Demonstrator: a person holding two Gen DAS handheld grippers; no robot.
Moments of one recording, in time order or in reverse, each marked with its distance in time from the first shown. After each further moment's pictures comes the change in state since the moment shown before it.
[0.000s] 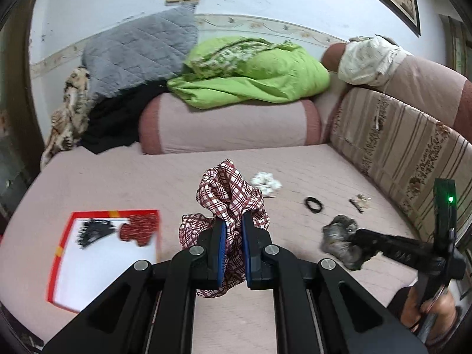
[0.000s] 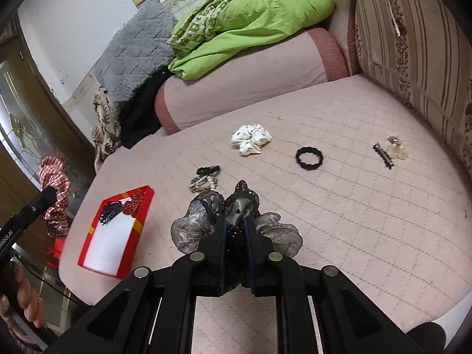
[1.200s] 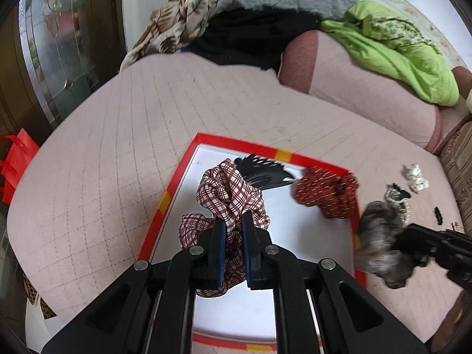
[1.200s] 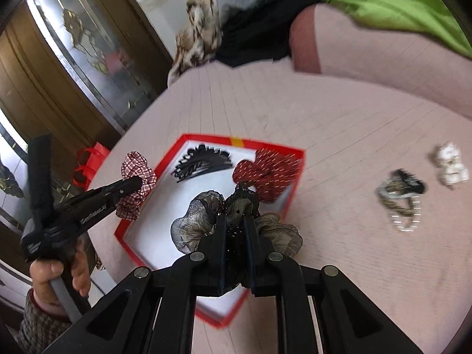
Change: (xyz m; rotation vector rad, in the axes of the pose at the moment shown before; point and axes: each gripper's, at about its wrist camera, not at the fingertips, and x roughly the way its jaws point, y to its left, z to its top) left arm 0.087 0.289 -0.072 -0.338 0.282 0.295; right arm 0.203 0.264 -0.006 -0.368 0.330 0.250
